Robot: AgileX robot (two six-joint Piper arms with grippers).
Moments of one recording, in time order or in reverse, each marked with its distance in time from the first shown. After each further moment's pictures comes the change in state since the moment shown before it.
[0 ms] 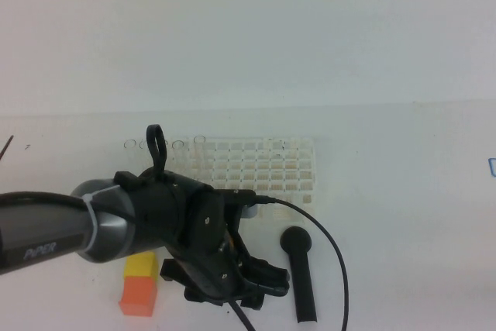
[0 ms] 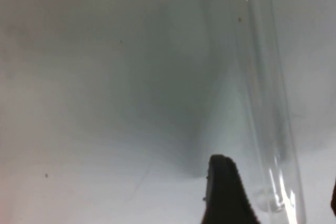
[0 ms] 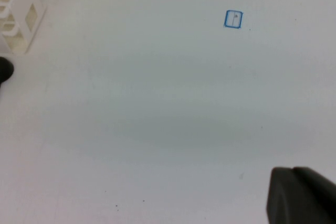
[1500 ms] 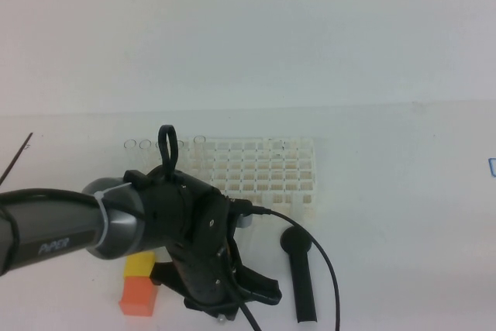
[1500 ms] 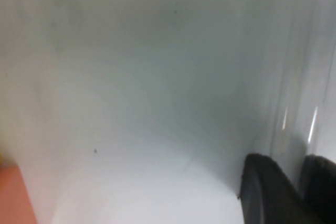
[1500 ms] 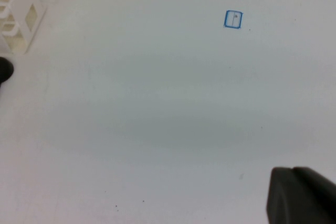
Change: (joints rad) right arm 0.000 0.000 0.000 0.000 0.000 0.000; left arm 0.000 0.040 -0.024 0.094 0.095 -0.049
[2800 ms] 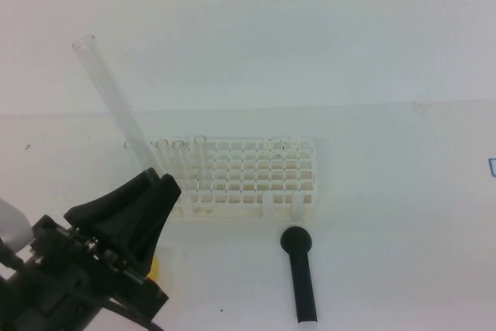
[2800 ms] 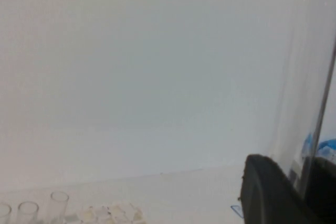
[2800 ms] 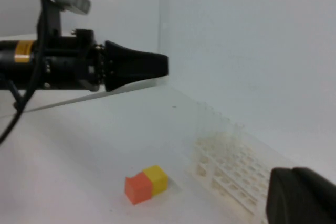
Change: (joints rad) right arm 0.078 0.092 0.000 1.157 -0.156 -1.169; left arm 0.000 -0.909 0.824 0.062 -1.509 0.060
